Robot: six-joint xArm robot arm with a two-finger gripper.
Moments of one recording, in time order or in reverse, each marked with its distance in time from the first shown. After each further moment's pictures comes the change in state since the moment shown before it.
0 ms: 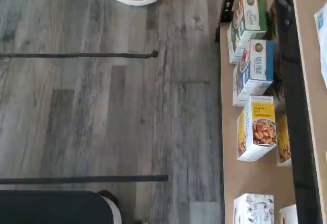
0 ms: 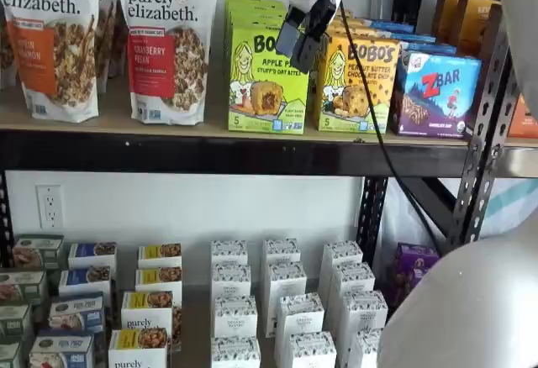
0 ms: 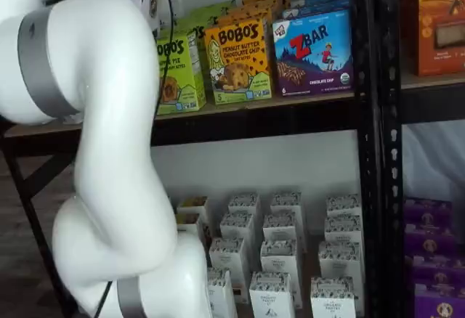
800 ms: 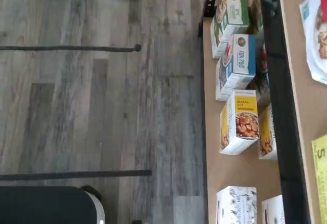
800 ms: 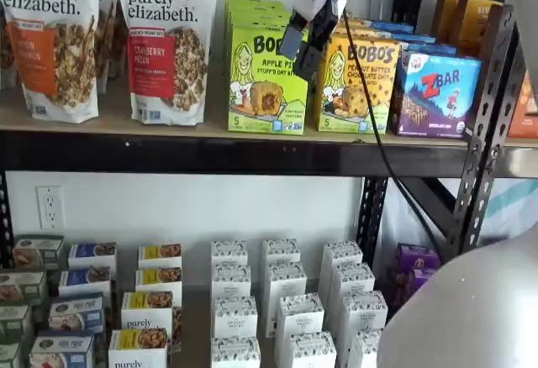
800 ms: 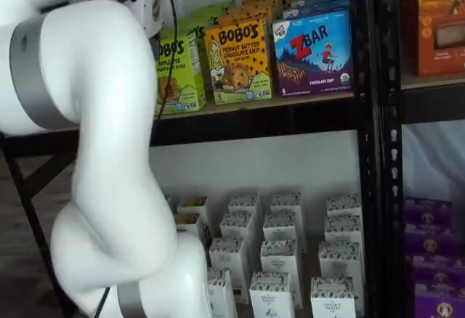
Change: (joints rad) arm 0.000 -0.055 0.069 -0.028 -0.067 -0.008
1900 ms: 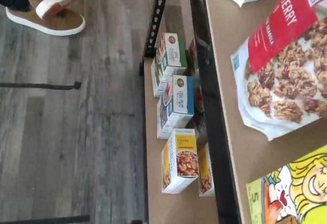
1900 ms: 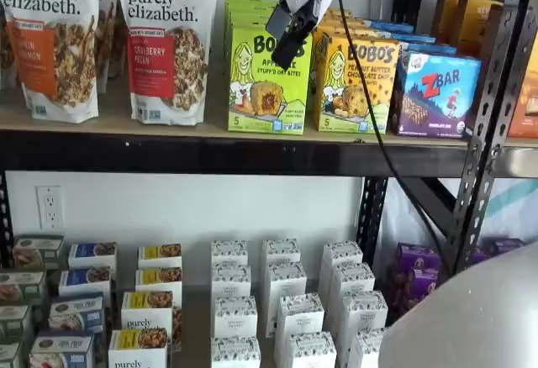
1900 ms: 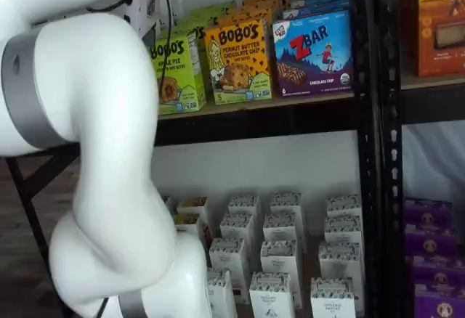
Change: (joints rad) arm 0.041 -0.080 0.117 0.041 -0.264 0.032
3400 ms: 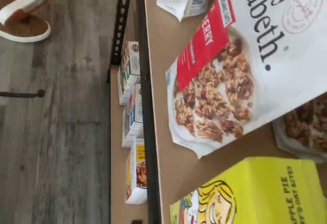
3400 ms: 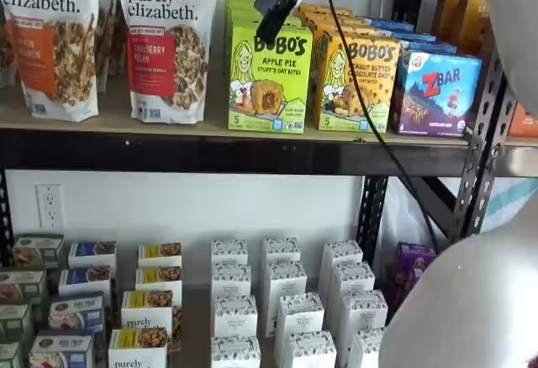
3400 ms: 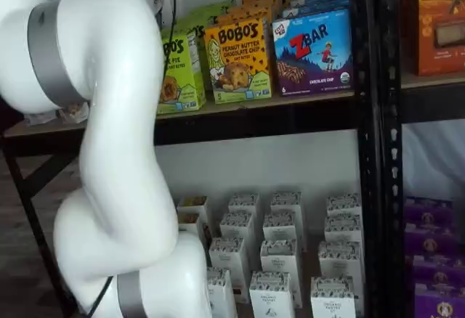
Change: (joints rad) arm -0.006 0.196 -0.176 -0.004 -0.068 -0.011
